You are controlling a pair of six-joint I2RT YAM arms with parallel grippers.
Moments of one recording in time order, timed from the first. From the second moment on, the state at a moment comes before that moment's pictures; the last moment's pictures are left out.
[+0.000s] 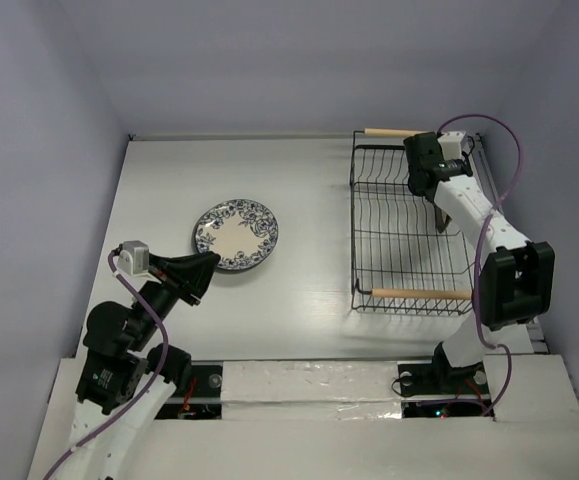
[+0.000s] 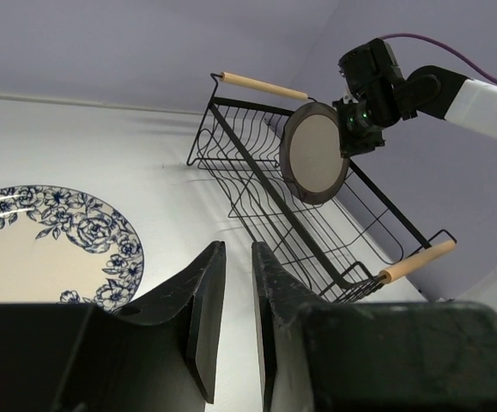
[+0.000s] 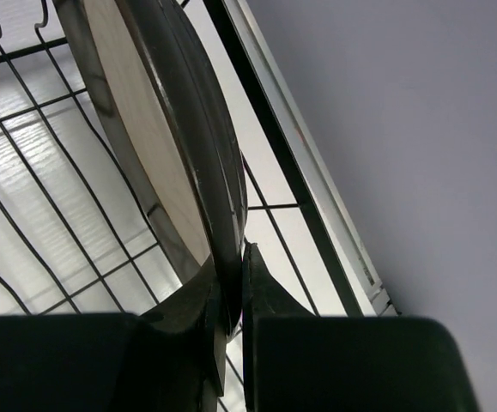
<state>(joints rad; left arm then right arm) -0.40 0.15 0.60 -0.29 0.19 -0.52 0.20 1.65 1.44 -0.78 0.91 0.28</state>
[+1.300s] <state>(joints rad) -0.40 0.20 0.60 -0.30 0.15 -0.52 0.60 1.43 1.33 -0.23 0.05 0.59</state>
